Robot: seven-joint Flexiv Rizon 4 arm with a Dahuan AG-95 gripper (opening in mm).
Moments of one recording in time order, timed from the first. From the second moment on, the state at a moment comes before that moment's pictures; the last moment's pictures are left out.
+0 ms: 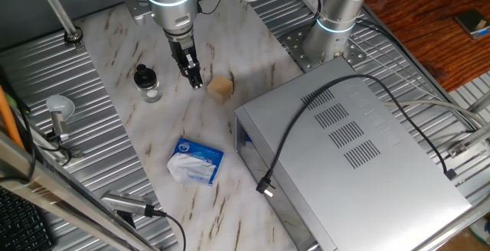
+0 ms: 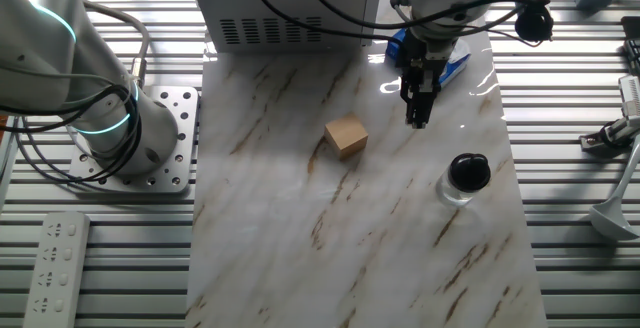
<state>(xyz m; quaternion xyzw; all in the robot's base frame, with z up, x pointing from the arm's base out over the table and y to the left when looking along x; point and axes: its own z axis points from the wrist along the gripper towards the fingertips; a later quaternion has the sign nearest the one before) 0.500 0.000 0.170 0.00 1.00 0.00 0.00</state>
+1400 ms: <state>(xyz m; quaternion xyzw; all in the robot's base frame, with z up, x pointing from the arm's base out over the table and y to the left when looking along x) 0.500 -0.001 0.171 -0.18 0.98 0.02 0.02</state>
